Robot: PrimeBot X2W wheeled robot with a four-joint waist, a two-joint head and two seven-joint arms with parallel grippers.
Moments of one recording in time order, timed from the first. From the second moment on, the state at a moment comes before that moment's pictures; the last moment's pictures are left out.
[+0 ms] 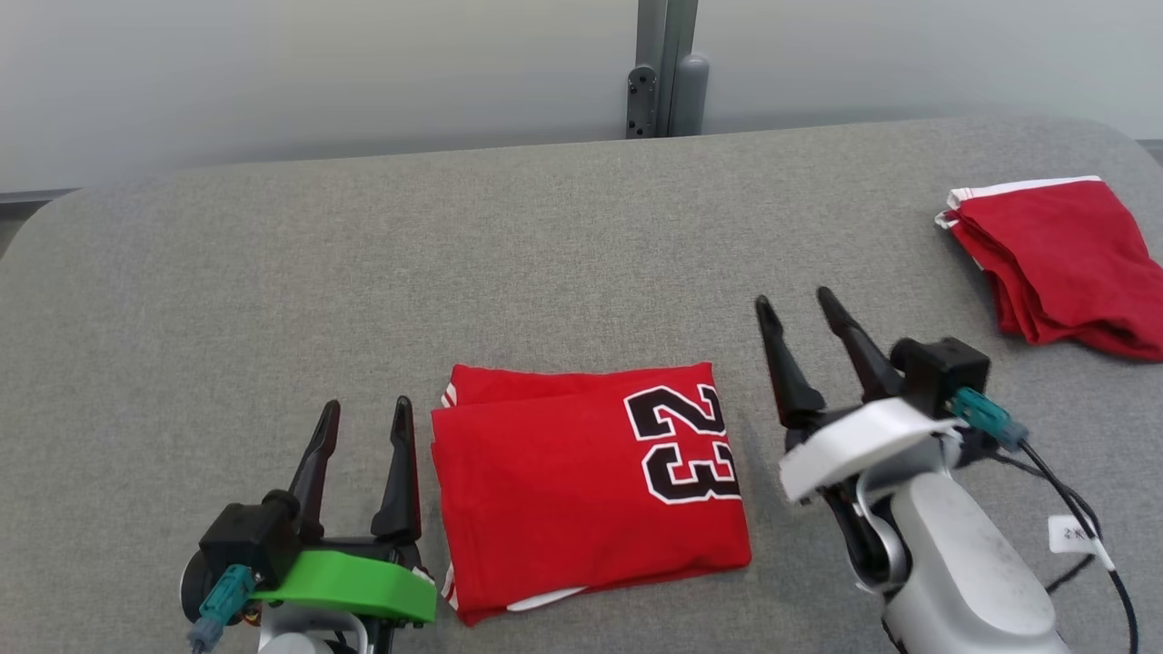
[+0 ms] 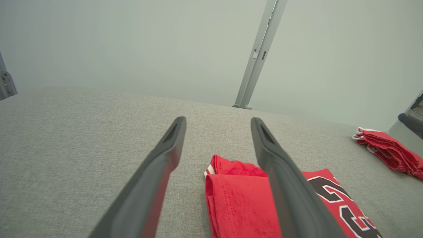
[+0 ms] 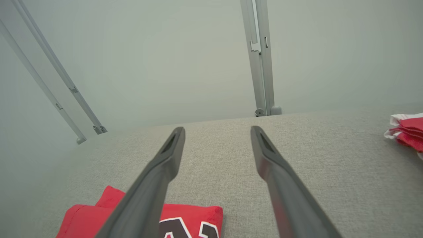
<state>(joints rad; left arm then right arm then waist) -0.06 0.08 -0.22 0.15 -0.39 -0.03 -0.26 -0.38 -0.05 0.24 0.45 0.37 0.13 -0.26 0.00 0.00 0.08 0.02</state>
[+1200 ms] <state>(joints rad) 0.08 0.06 -0.11 0.15 -0.30 -0.03 -0.26 -0.07 -0.05 0.08 0.24 0.24 0.13 -0.26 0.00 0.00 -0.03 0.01</state>
